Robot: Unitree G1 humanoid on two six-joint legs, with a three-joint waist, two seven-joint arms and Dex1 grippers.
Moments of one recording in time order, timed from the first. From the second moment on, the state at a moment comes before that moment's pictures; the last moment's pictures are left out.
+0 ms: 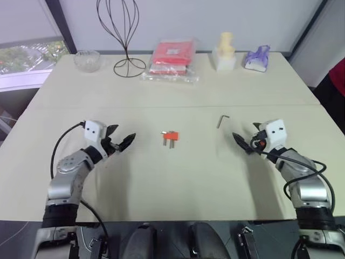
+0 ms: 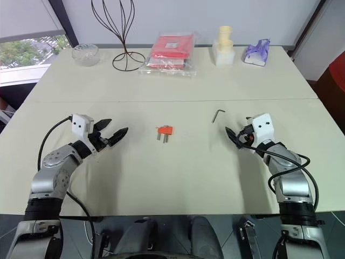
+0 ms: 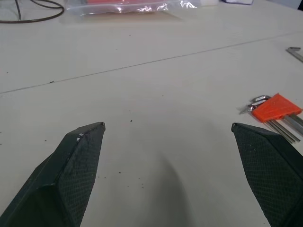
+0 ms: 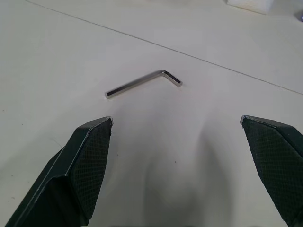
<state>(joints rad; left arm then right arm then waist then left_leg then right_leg) -0.28 0.48 0.16 0.13 -0.35 0.22 -0.71 -0.26 -0.56 -0.16 0.09 0.22 0.23 0.55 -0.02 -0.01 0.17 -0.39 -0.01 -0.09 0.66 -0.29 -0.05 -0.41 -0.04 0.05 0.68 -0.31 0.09</state>
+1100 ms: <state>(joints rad) -0.31 0.72 0.06 0.02 -0.38 0.36 -1.07 -0.95 -0.23 0.24 1.06 0.00 -0.27 1.04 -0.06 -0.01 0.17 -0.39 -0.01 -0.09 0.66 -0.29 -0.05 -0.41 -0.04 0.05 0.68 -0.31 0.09</state>
